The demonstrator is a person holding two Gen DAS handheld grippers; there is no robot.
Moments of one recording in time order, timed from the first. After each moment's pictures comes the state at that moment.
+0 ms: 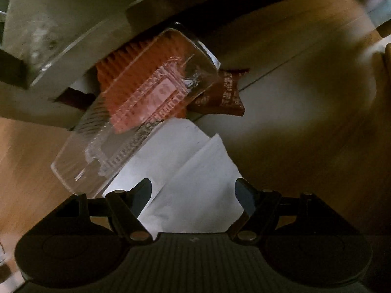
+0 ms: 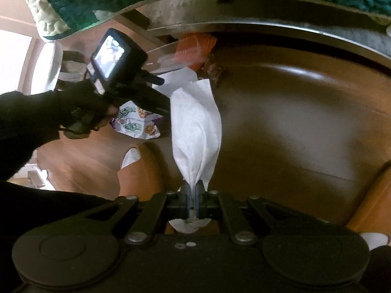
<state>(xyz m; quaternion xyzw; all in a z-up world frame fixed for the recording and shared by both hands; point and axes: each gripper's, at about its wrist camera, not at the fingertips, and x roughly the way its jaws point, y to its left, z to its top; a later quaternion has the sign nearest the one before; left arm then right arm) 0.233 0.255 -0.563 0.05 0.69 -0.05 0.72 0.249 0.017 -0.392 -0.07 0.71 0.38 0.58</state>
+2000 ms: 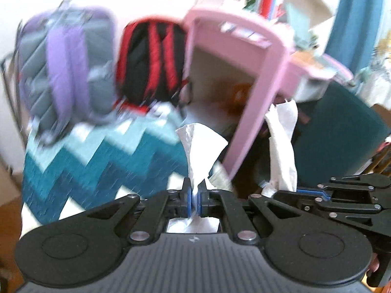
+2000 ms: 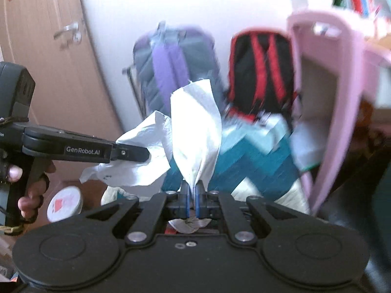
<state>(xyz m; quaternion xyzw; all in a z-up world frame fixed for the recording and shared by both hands) 0.178 0.018 0.045 -0.06 0.34 -0.08 0.93 0.191 -0.206 0.030 0.00 0.30 0.35 0.89</state>
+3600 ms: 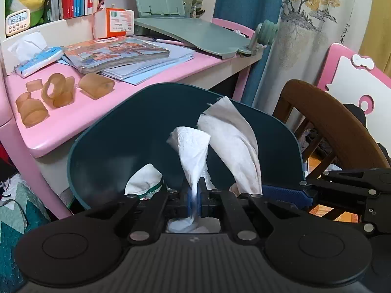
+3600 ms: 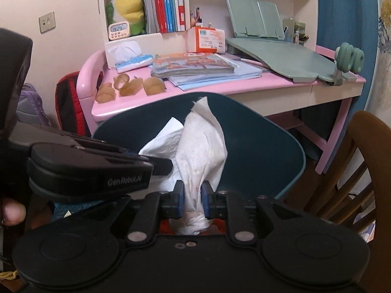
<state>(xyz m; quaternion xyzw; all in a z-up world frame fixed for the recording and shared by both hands) 0.366 -0.372 0.093 0.04 0.36 -0.28 0.89 0.300 -0.494 0.093 0.02 0.32 0.06 0.94</state>
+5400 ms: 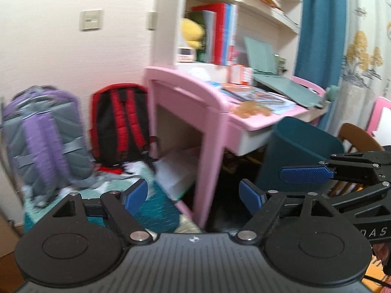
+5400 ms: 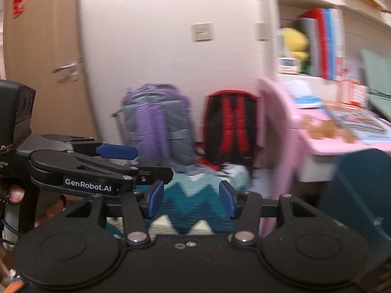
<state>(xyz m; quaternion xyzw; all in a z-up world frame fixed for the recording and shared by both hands) 0.163 -0.057 0.149 -0.01 0.26 -0.09 0.96 0.180 -0.274 0.149 -0.03 0.24 0.34 0.91</state>
